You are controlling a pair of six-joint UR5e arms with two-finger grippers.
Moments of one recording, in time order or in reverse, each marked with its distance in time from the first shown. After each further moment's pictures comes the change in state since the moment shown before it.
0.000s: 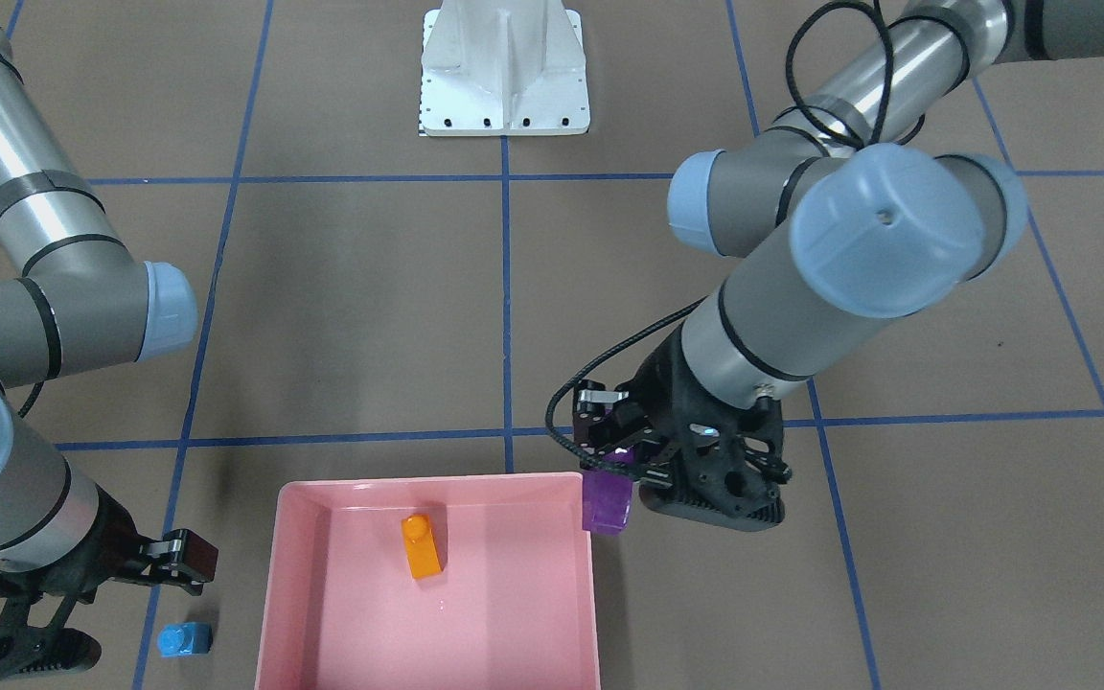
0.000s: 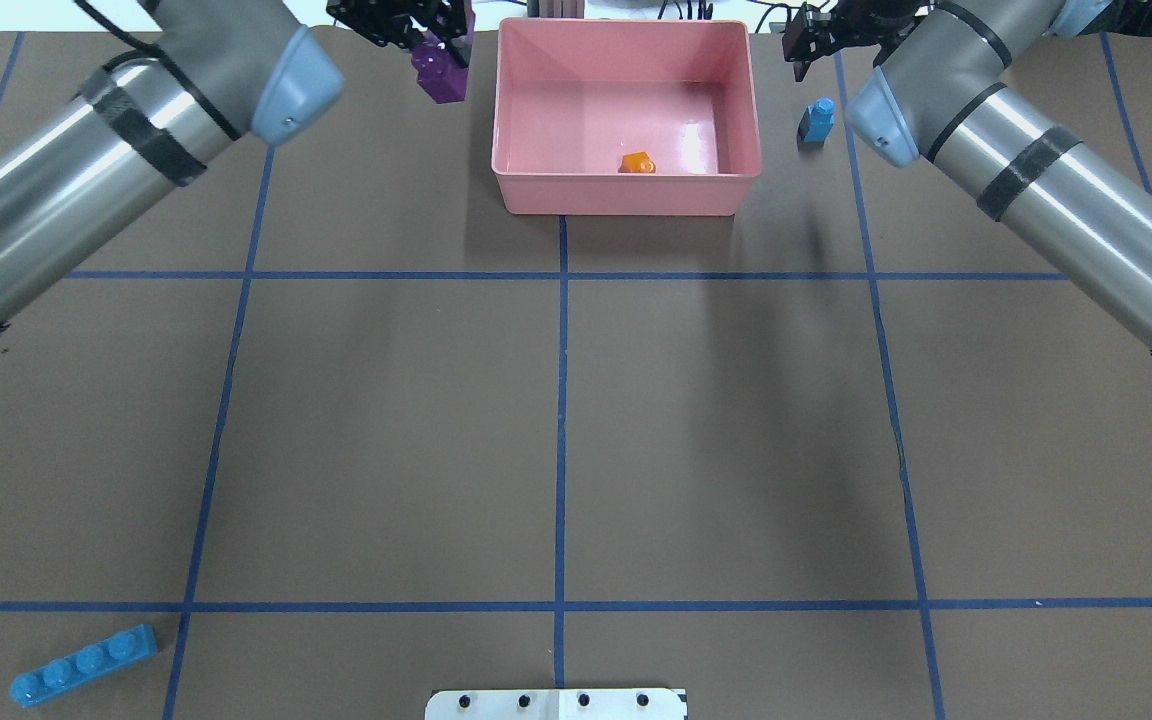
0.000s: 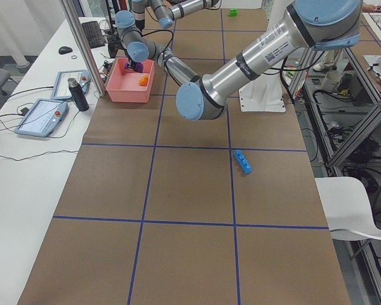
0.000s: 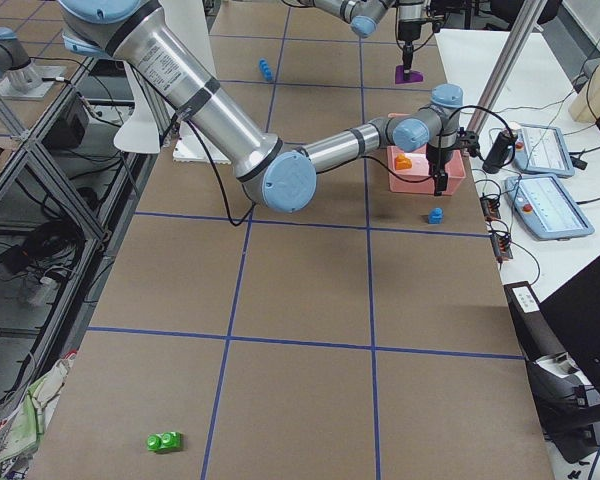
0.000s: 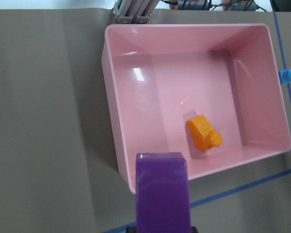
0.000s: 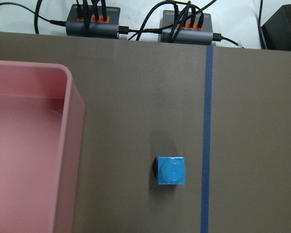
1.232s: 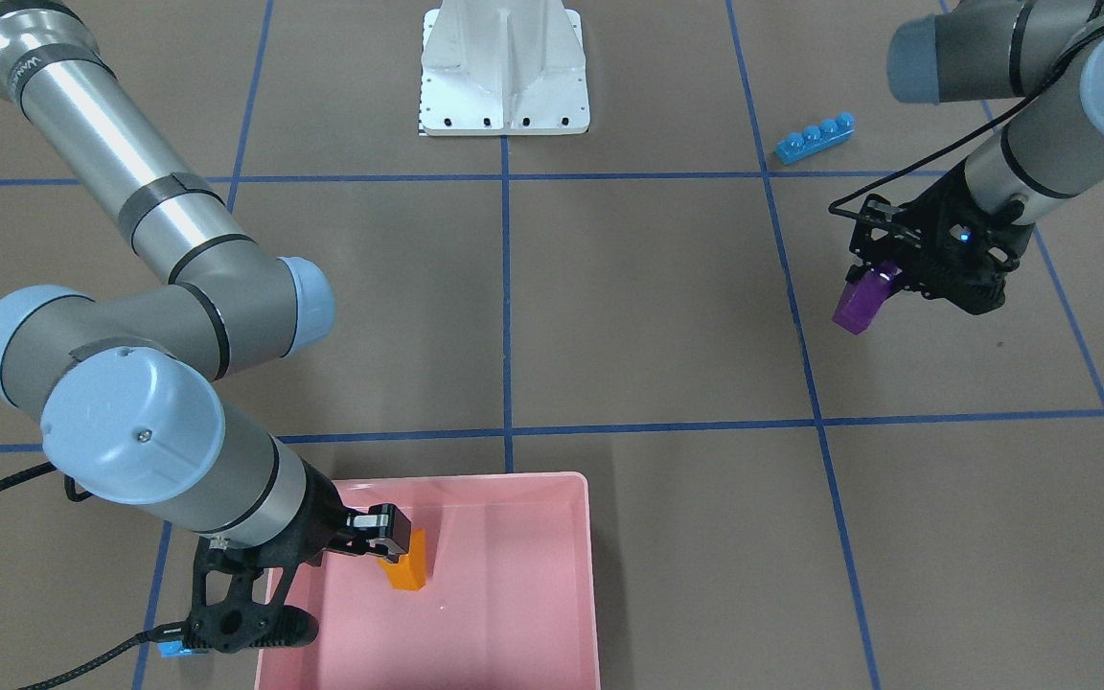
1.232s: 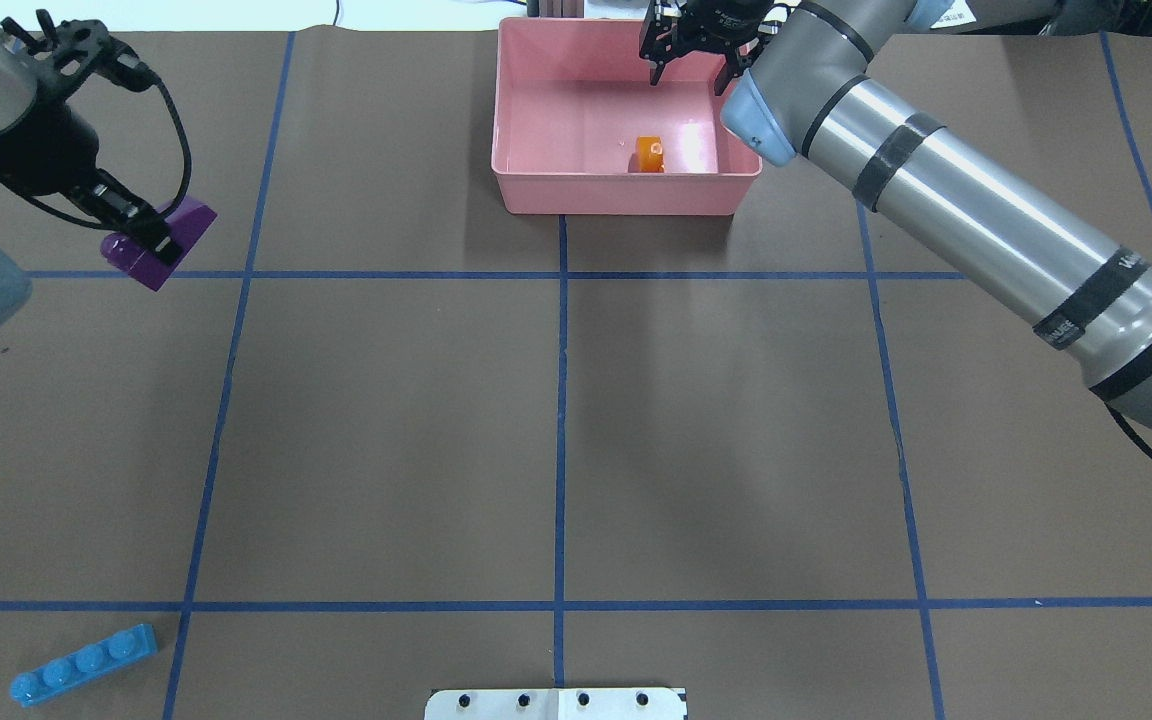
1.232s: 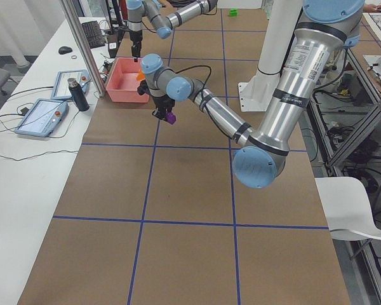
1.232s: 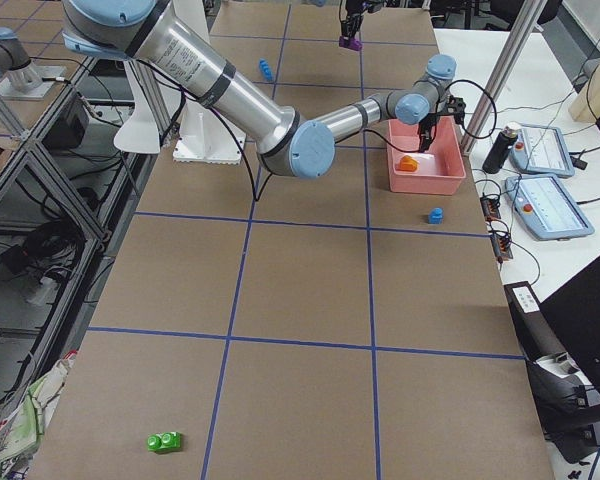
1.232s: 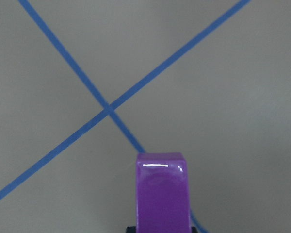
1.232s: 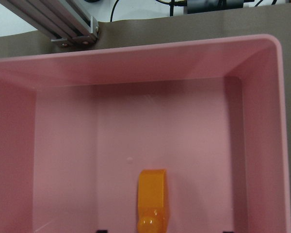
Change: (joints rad) left arm -0.098 0.667 -0.747 0.505 -0.148 0.727; right arm -0.075 0.184 -0.115 0.109 0.189 0.261
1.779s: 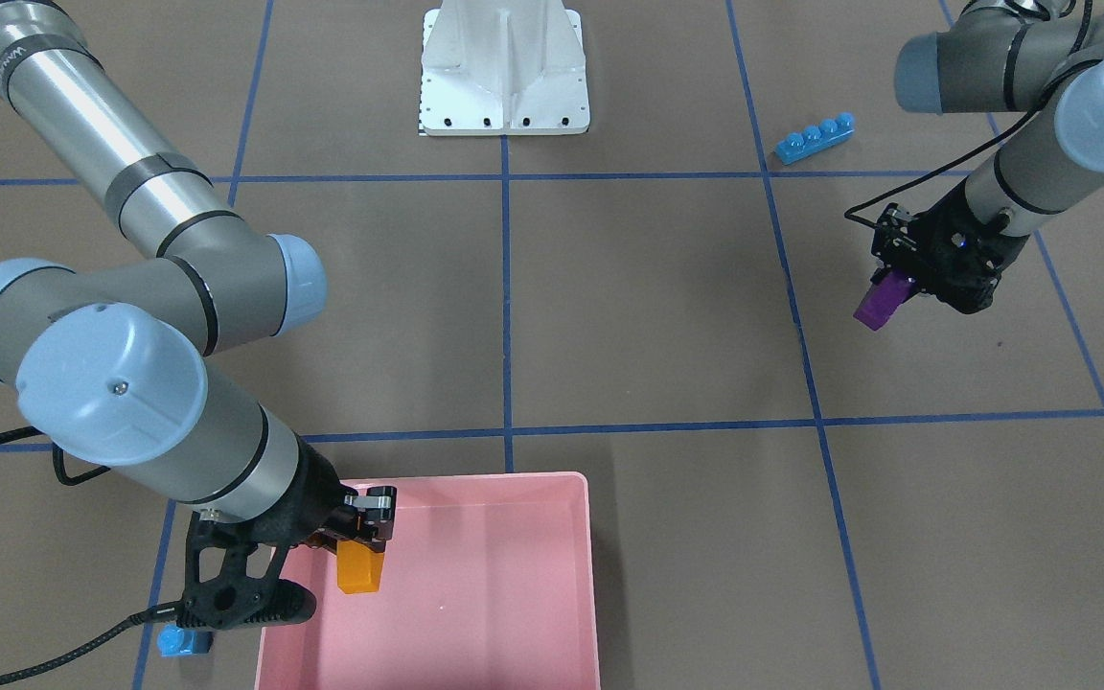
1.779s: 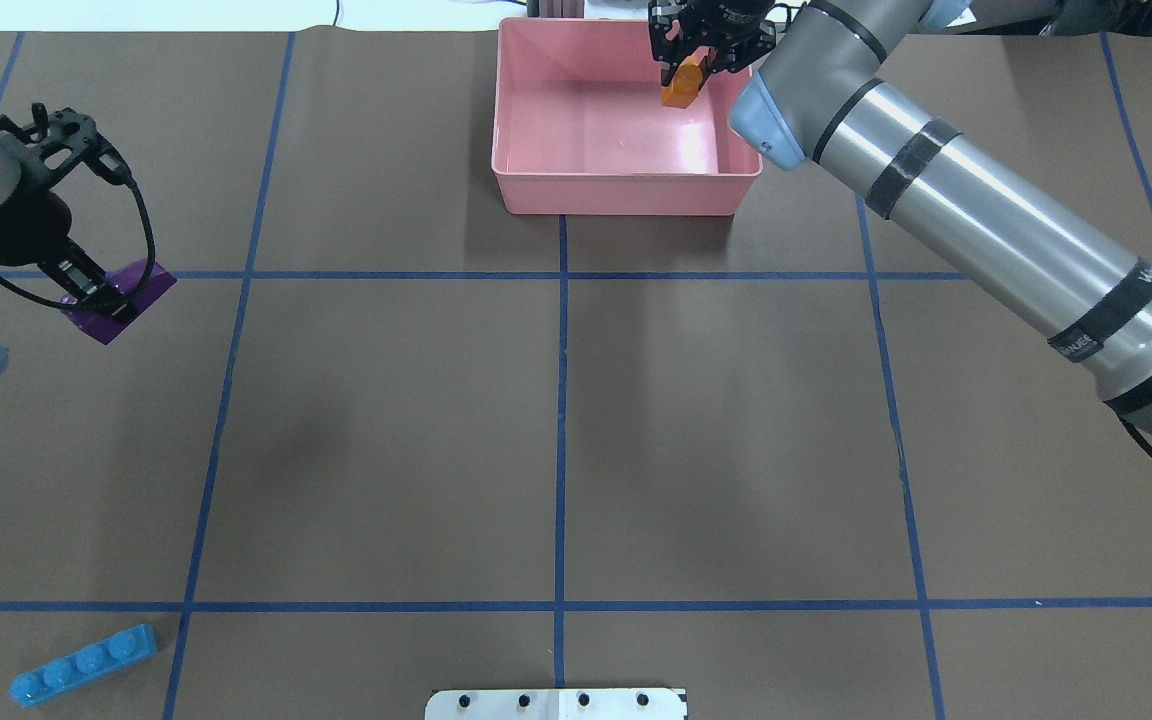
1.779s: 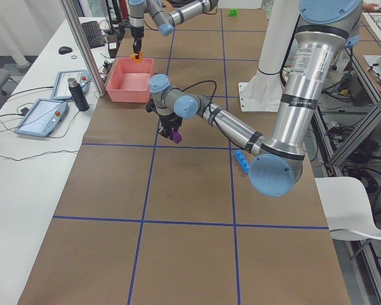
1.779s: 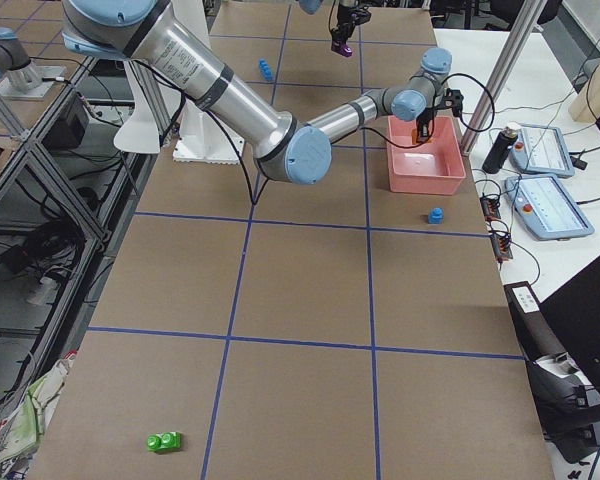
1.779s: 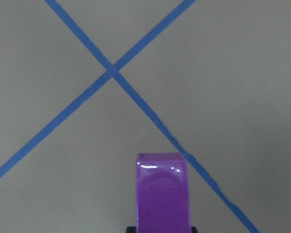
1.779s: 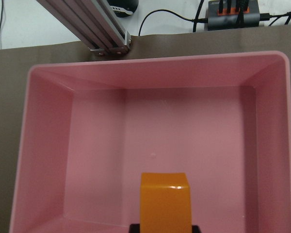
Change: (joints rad) left arm 0.042 0.149 0.005 -0.052 0.098 0.214; right arm -0.021 -0.025 0.054 0.011 -0.019 -0.001
